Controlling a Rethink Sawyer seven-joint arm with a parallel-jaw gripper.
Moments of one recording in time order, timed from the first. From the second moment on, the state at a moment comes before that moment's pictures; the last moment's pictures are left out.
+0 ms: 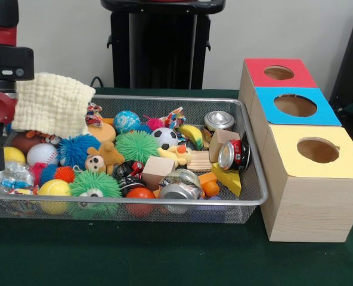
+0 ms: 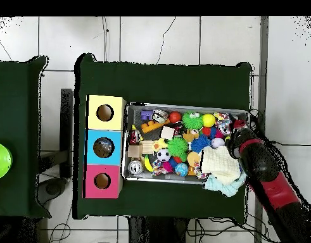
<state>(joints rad) -1.10 -0.45 0.47 1.79 0.03 -0.03 1.92</state>
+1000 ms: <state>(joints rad) -0.95 -0.44 0.32 1.70 0.04 0.35 1.92</state>
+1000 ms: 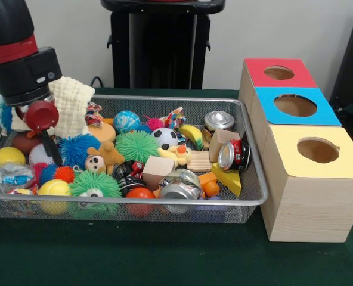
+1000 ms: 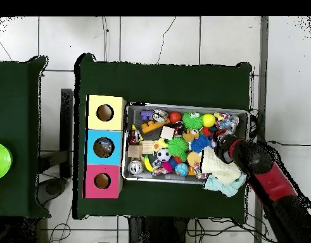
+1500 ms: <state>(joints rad) -0.95 -0.45 0.29 1.69 0.04 0.35 1.92</state>
